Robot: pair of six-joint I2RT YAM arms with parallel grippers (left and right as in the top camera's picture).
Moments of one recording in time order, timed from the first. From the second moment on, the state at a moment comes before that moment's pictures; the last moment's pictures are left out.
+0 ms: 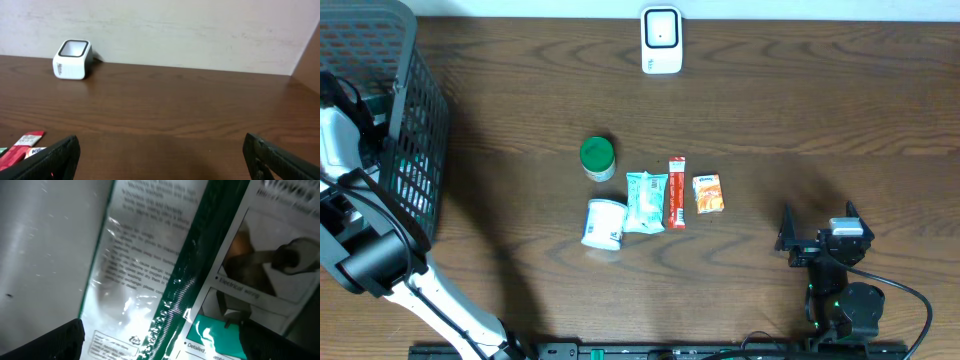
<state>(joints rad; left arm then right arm) 0.61 2.15 1.73 -0.92 -0.08 0.07 -0.03 0.01 0.01 -0.07 -0.02 -0.06</state>
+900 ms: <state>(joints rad) 0.61 2.15 1.64 -0.85 0.06 0.22 -0.03 0.01 0.01 -0.07 -0.02 -0.06</state>
